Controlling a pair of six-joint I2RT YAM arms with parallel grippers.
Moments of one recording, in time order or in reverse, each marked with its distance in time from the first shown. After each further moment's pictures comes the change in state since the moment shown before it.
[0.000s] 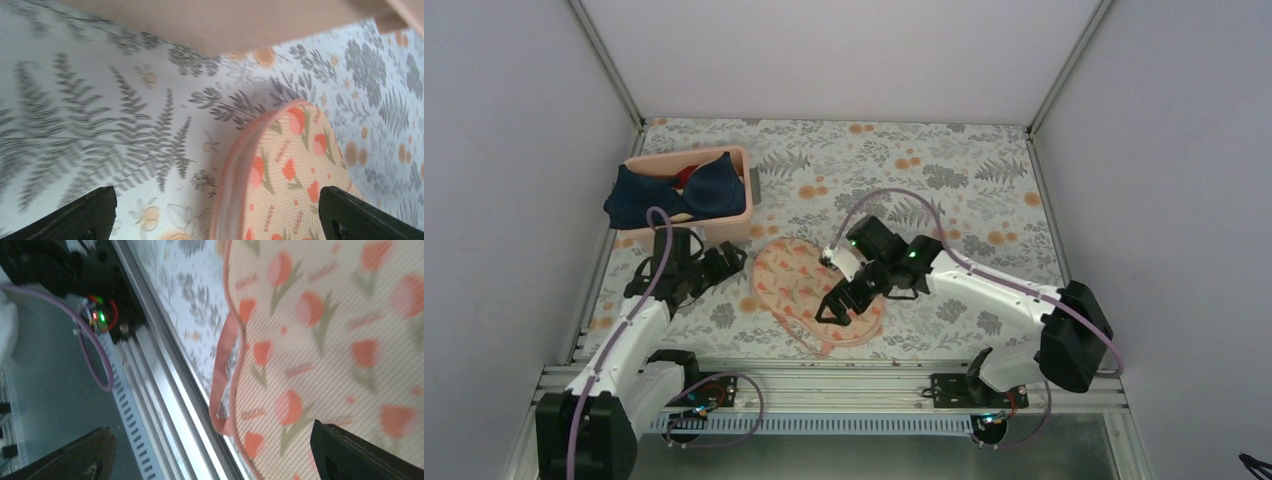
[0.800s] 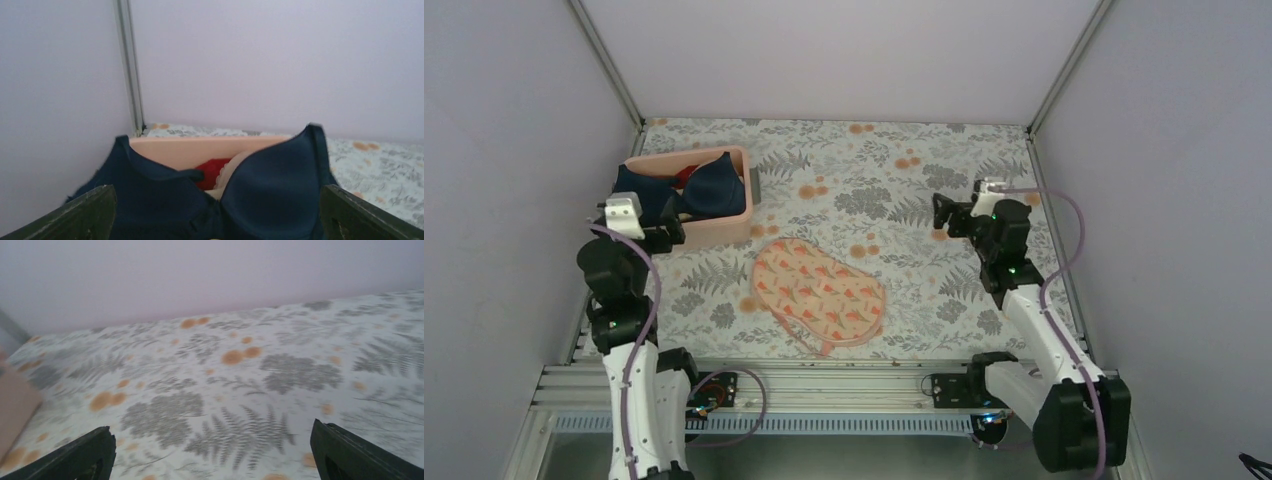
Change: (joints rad) left arm 0.390 -0.404 0.122 0.271 -0.067 0.544; right arm -0.782 -0.423 -0.360 0.687 0.357 0.051
